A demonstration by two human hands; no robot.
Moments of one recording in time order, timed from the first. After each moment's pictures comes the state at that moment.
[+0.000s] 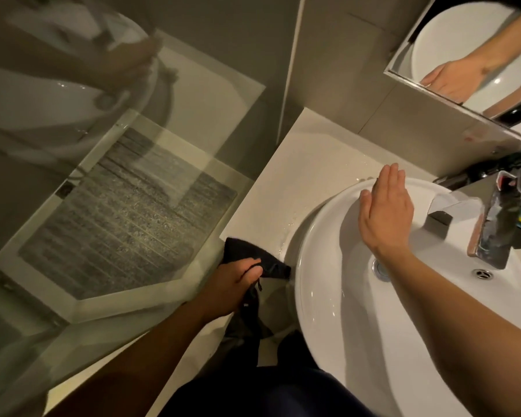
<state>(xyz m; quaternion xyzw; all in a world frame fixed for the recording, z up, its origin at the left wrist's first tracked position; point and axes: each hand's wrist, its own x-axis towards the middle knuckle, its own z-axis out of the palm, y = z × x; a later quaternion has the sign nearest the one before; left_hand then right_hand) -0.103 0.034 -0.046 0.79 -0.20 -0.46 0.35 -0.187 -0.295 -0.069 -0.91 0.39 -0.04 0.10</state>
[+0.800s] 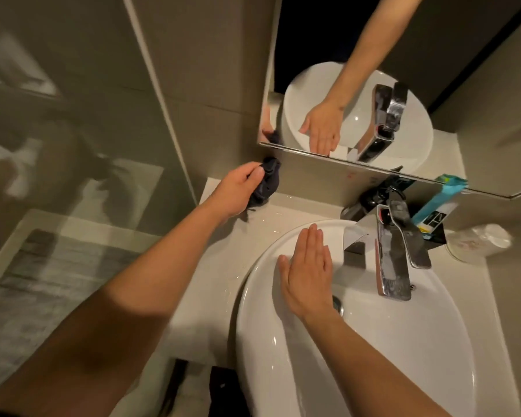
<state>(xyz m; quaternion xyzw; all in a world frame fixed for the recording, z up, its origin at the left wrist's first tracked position) 0.043 -0.283 0.003 0.69 -0.38 -0.37 0.49 -0.189 -0.270 -0.061 -0.87 0.47 0.00 0.13</state>
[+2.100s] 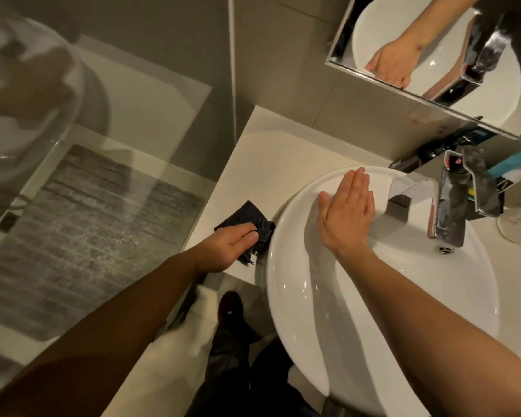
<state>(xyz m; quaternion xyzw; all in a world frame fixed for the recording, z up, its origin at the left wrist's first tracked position) -0.037 -0.058 -0.070 0.70 -0.40 -0.48 0.34 -0.191 -0.275 -0.075 -0.87 0.48 -0.01 0.09</state>
